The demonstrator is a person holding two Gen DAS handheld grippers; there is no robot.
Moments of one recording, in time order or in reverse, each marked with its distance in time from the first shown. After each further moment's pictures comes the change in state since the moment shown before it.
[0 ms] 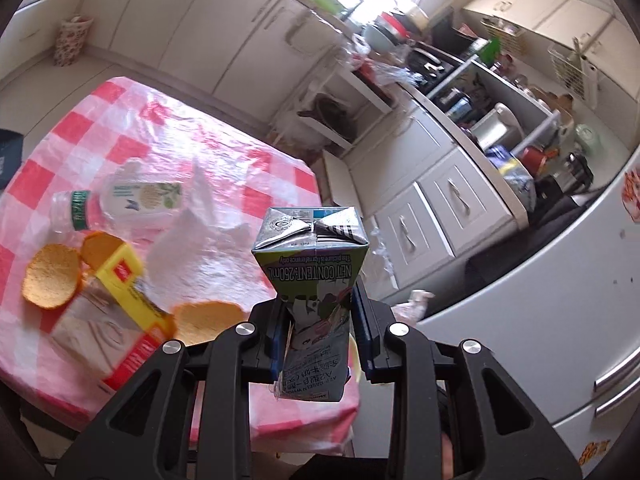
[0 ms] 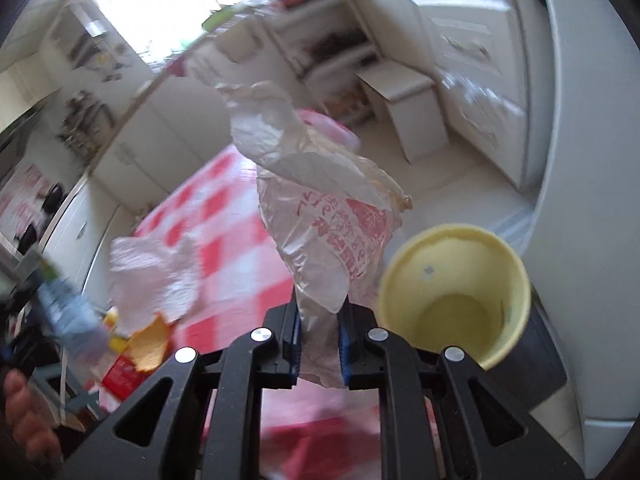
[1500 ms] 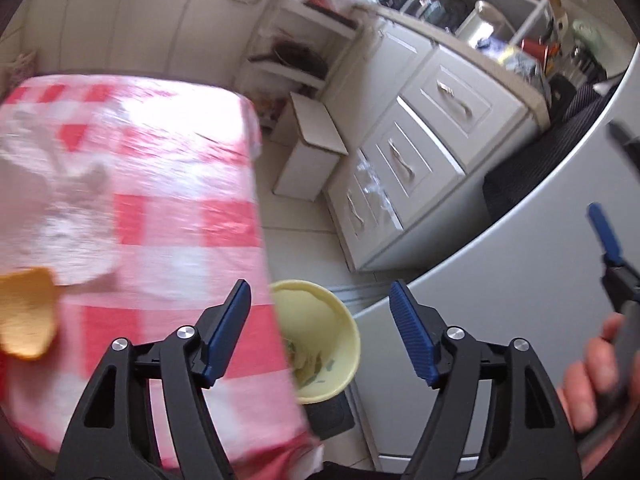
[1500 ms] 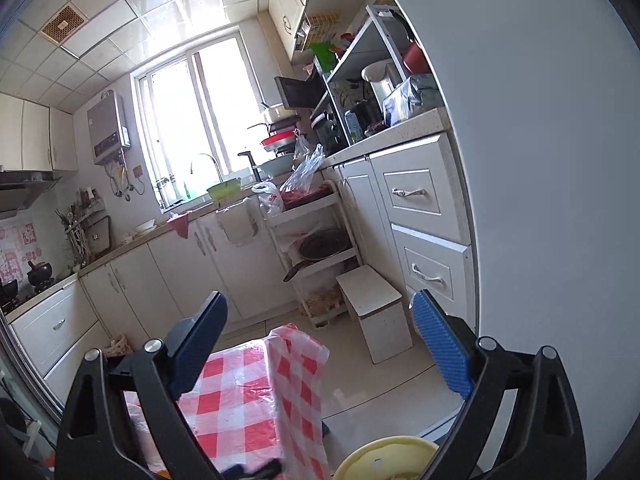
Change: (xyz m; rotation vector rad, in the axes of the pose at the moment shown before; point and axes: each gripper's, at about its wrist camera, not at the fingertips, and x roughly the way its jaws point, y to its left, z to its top) left arm 0.141 -0.096 -0.074 0.191 0.123 0.101; right arm -0.176 0.045 0.064 -0.163 -0.751 -0.003
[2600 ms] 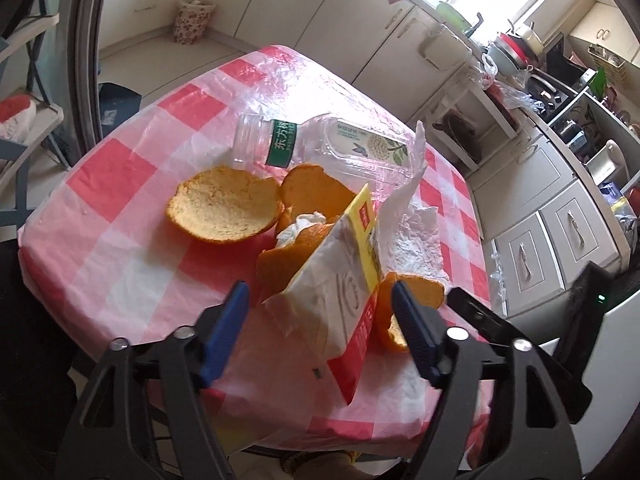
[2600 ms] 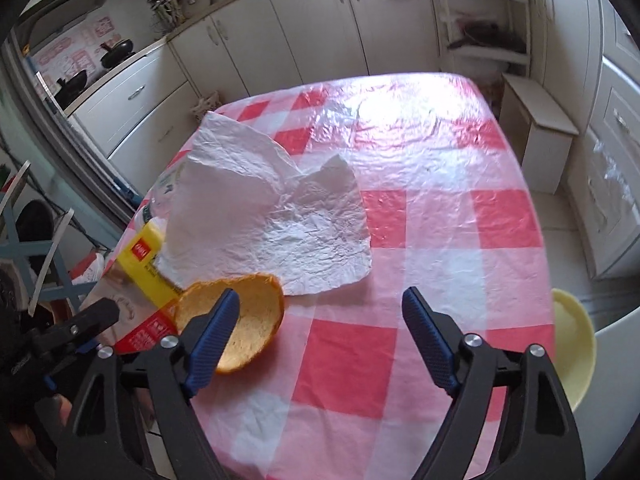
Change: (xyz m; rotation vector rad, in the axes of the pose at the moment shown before) left arm -0.128 0.235 -0.033 -0.402 -0.124 0.292; right arm 0.116 0.174 -0.219 -0.286 0.861 0.344
